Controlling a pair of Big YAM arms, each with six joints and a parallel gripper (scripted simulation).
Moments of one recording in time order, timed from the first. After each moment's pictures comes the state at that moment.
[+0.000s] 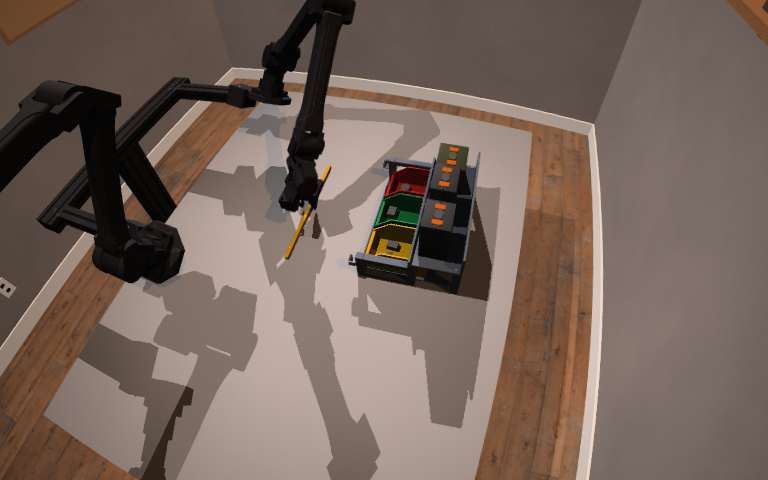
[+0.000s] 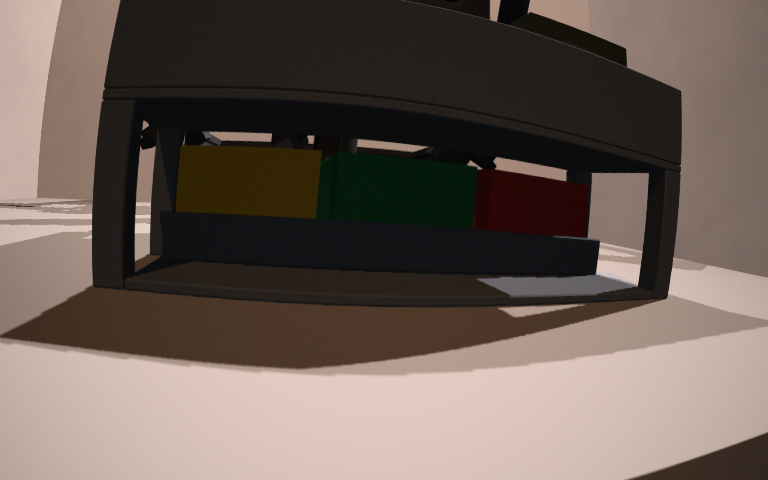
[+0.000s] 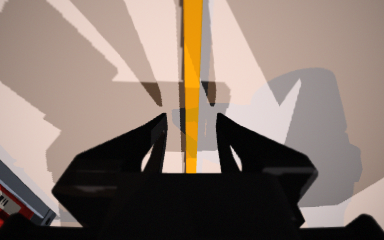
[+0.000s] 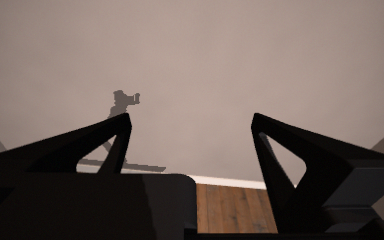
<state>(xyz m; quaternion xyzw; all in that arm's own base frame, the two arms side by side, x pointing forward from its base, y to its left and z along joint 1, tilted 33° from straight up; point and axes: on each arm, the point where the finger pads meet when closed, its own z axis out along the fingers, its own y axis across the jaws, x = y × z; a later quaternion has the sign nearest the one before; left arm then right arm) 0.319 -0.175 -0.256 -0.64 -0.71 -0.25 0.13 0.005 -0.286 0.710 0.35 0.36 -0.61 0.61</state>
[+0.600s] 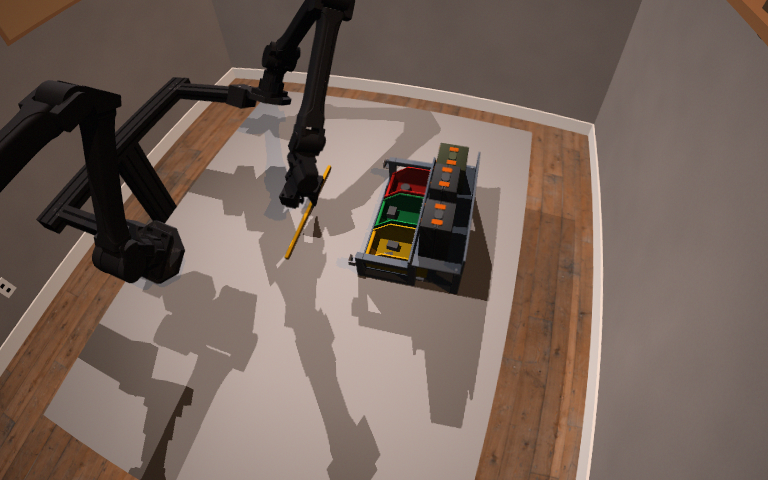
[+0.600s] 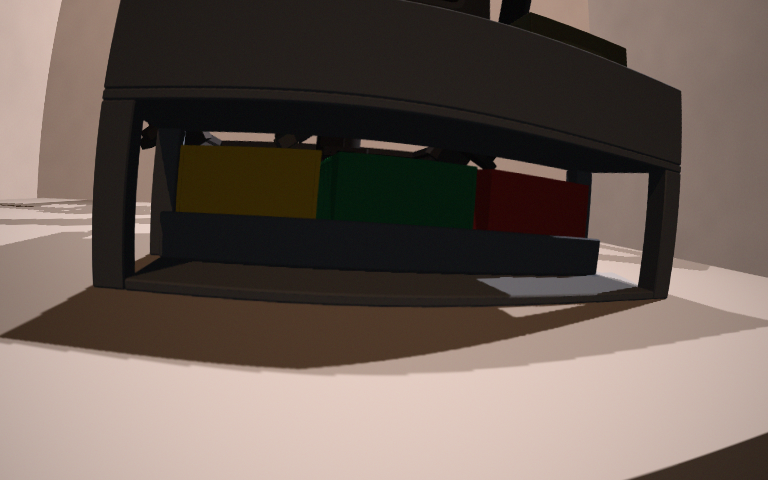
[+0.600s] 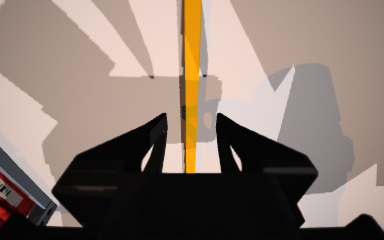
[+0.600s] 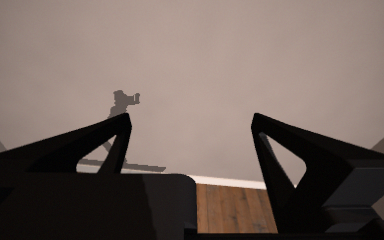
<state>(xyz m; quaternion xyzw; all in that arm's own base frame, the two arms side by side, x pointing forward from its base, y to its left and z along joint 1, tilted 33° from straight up) 0.316 -0.176 -0.244 -0.64 -0.72 -0.25 0.13 0.005 -0.286 0.710 0.35 0.36 -0.61 0.61</state>
